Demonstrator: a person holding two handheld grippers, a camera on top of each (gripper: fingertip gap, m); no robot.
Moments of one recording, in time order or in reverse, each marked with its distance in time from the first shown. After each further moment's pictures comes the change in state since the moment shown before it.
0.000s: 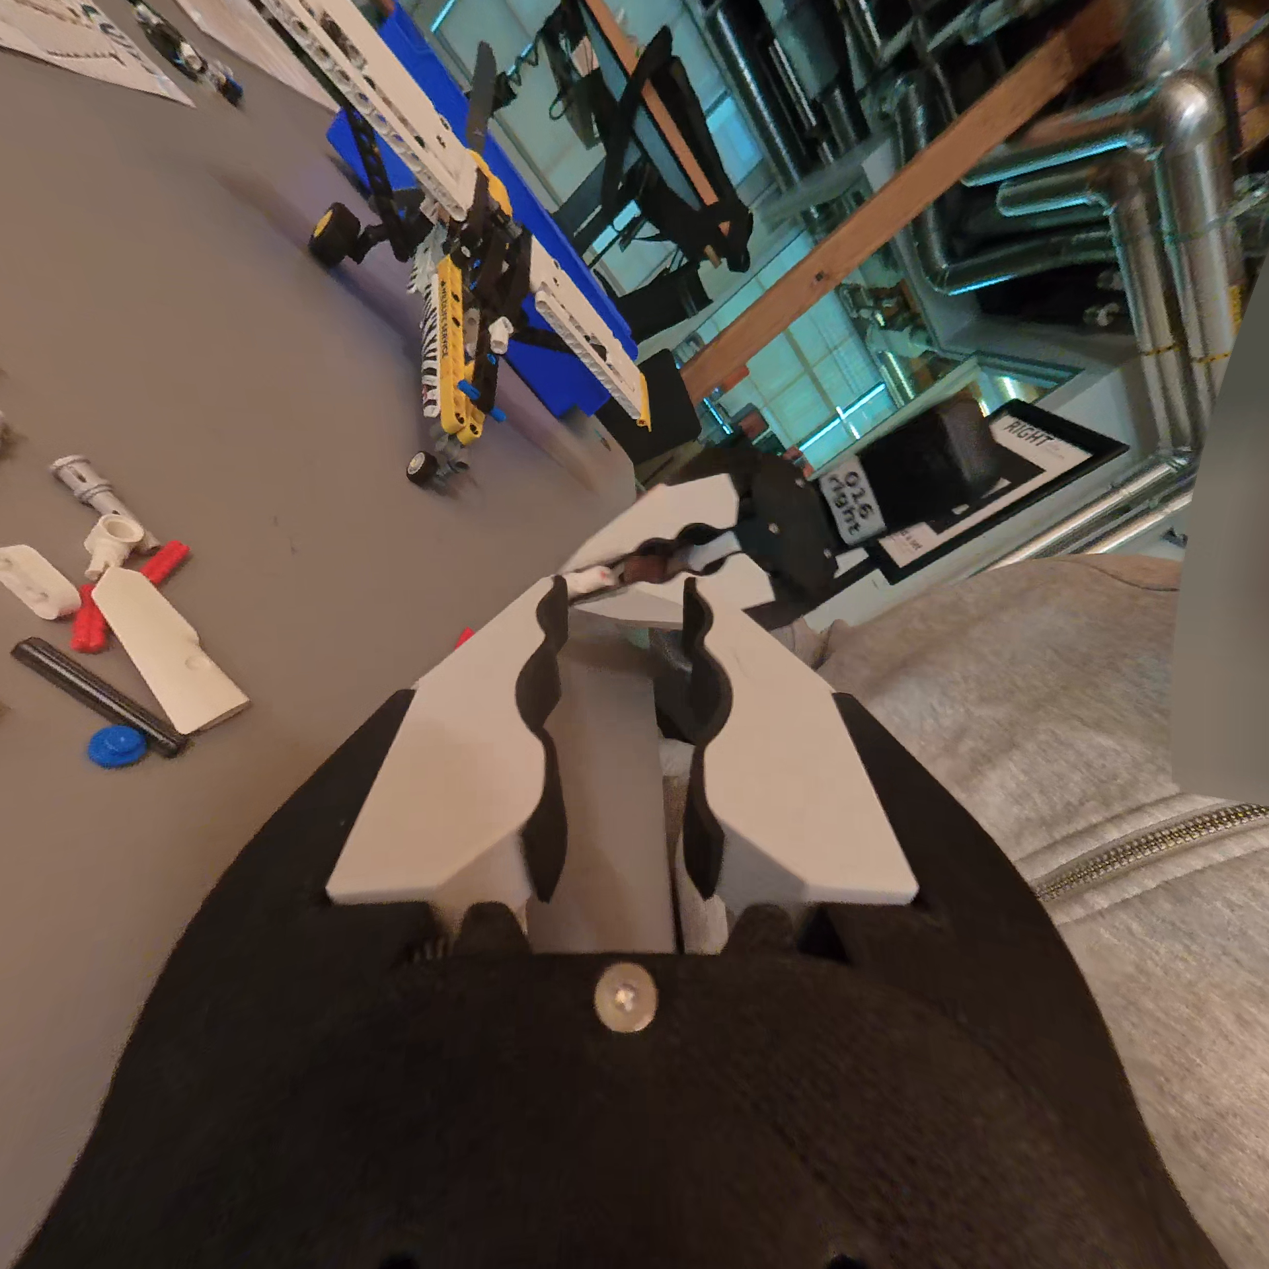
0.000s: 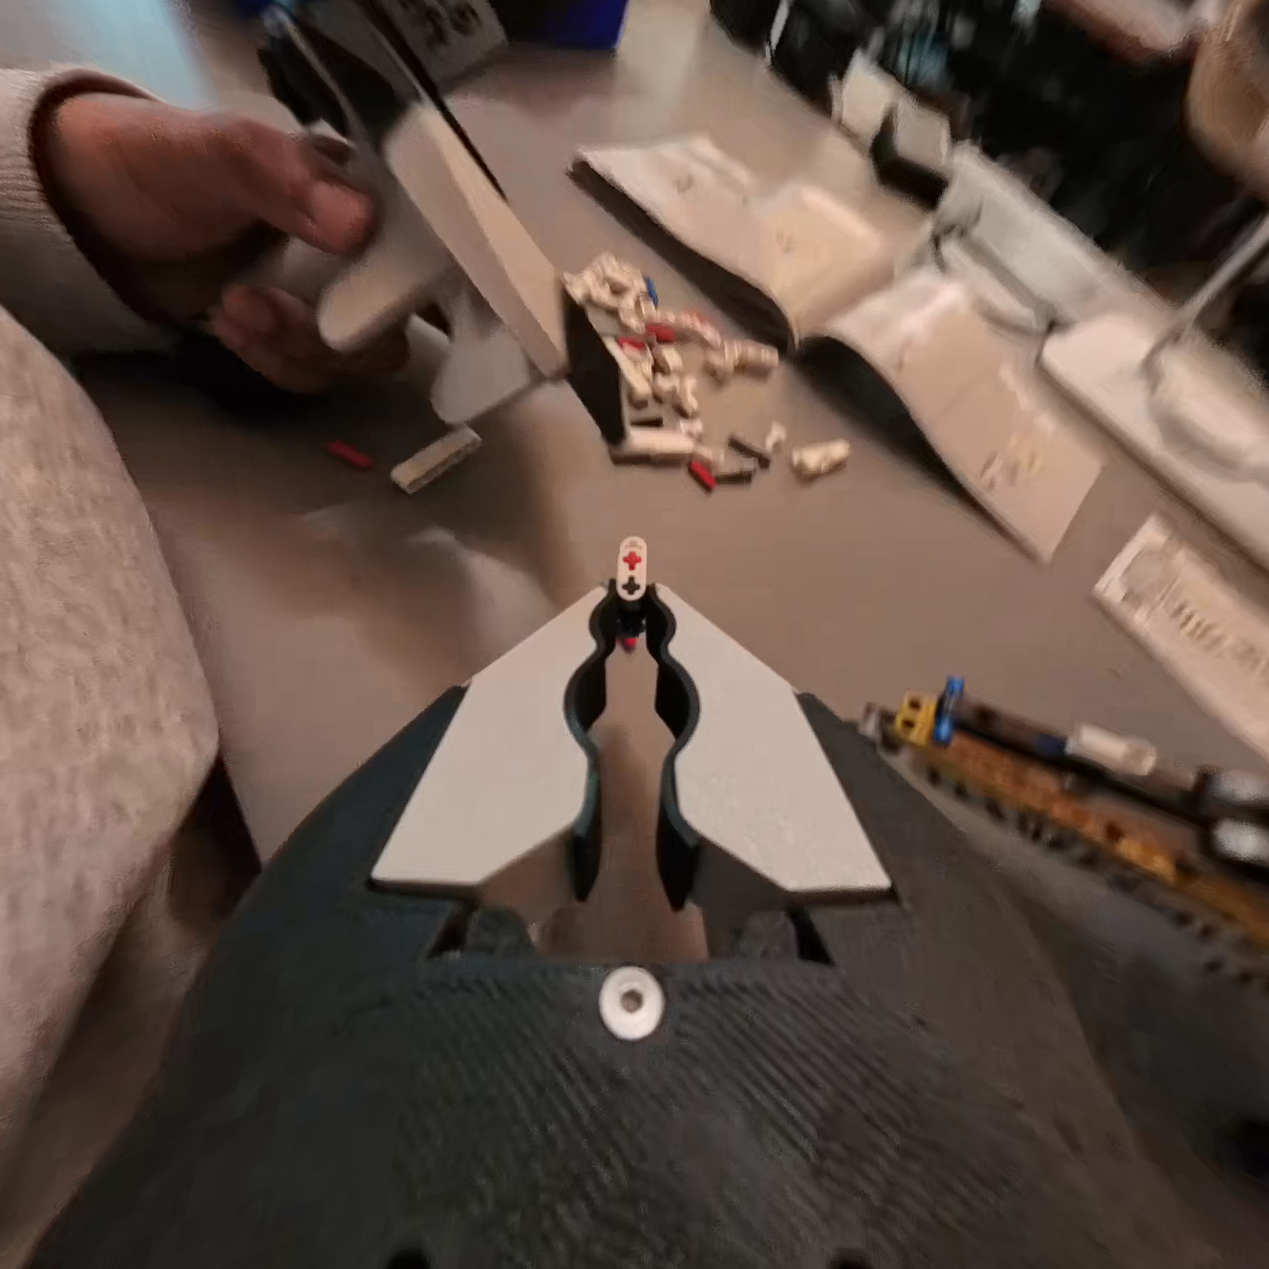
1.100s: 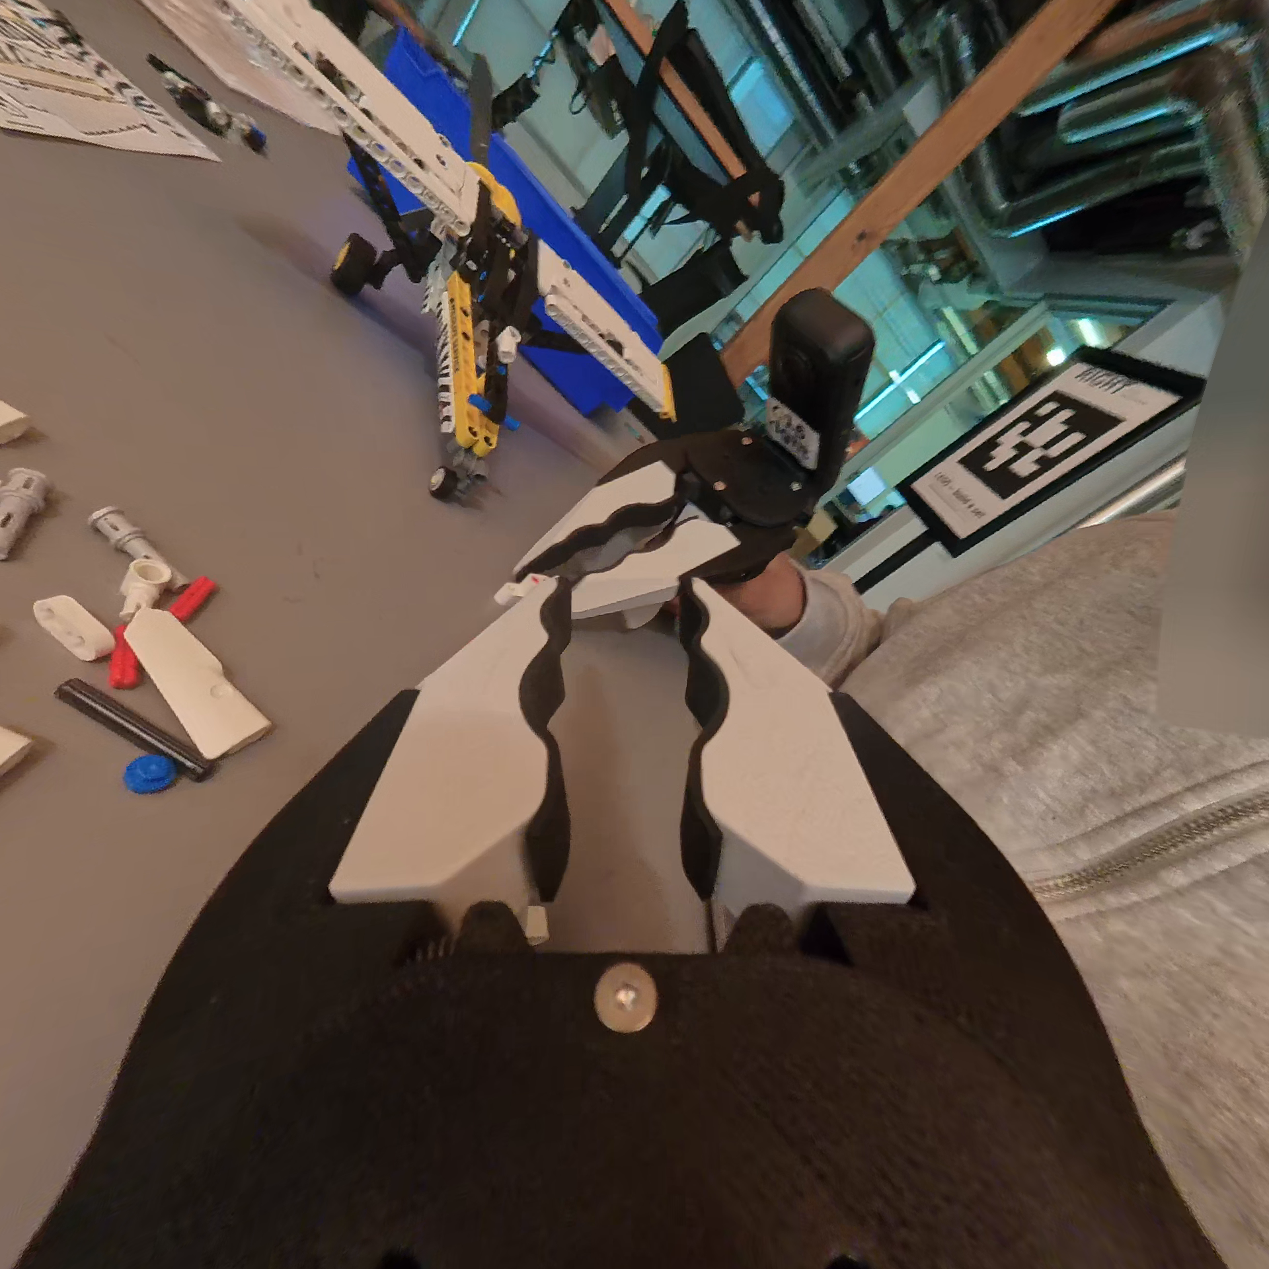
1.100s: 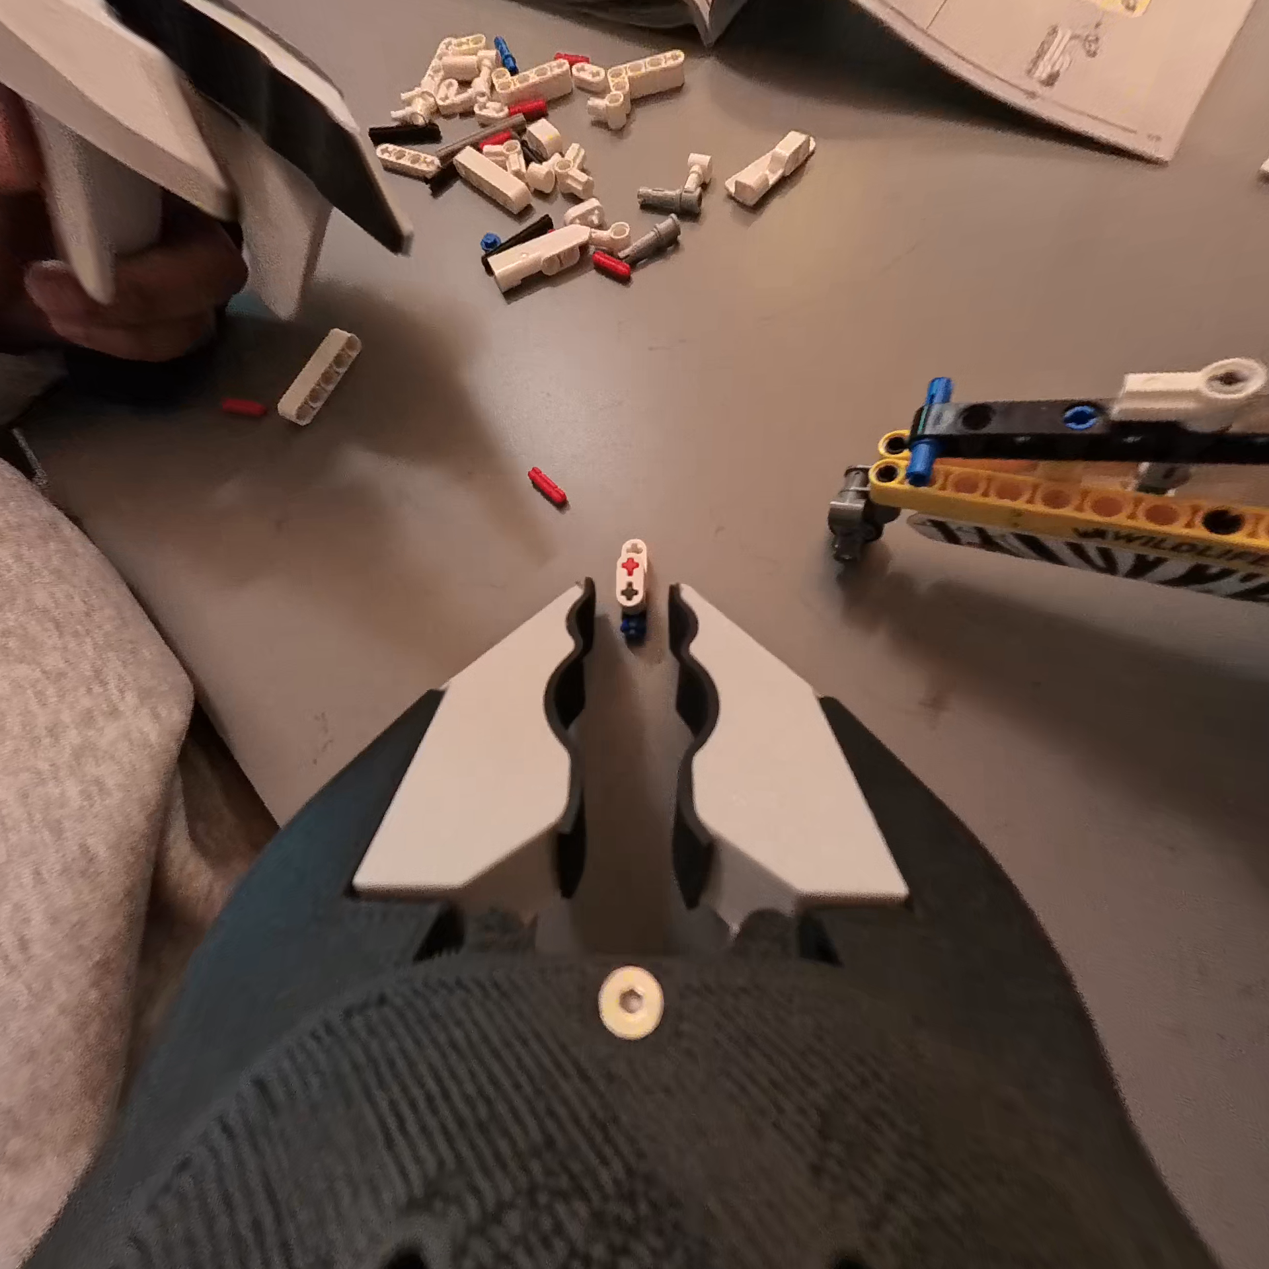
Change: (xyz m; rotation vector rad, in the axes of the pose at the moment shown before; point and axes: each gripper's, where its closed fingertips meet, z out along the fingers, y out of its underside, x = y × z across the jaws) left arm -0.001 0.000 0.002 -0.018 -0.062 0.108; right arm 0.017 0.057 -0.007 -0.197 -0.051 0.407
